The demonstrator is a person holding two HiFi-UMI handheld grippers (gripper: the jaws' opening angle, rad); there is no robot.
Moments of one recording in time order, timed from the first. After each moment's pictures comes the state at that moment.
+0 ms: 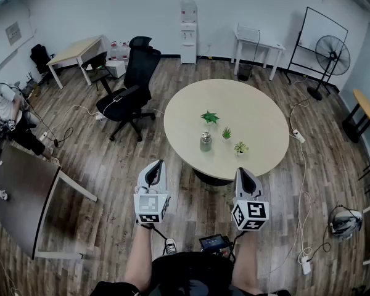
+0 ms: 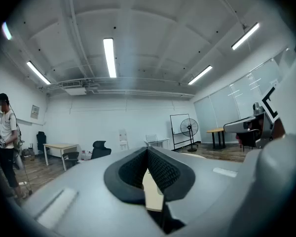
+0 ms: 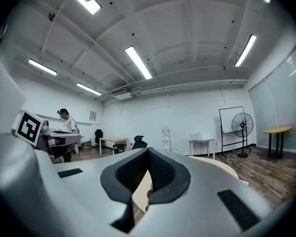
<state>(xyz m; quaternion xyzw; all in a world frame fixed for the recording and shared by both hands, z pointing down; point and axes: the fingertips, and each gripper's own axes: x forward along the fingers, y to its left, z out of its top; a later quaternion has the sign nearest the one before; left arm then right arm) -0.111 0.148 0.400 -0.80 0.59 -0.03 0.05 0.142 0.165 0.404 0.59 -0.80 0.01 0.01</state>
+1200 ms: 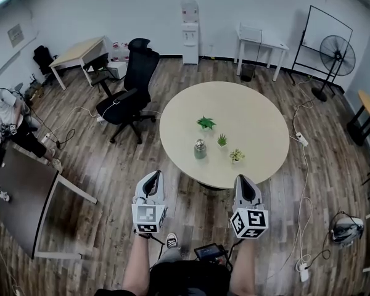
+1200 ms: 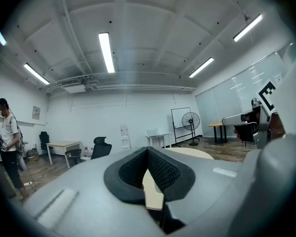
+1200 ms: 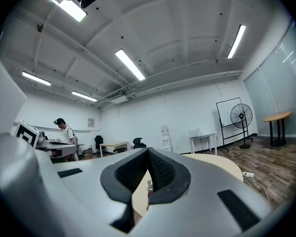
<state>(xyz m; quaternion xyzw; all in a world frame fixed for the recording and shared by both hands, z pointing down) -0.070 0.122 0.411 -0.79 0.61 -0.07 0.04 0.192 0.127 0.405 0.59 -0.80 0.04 -0.03</state>
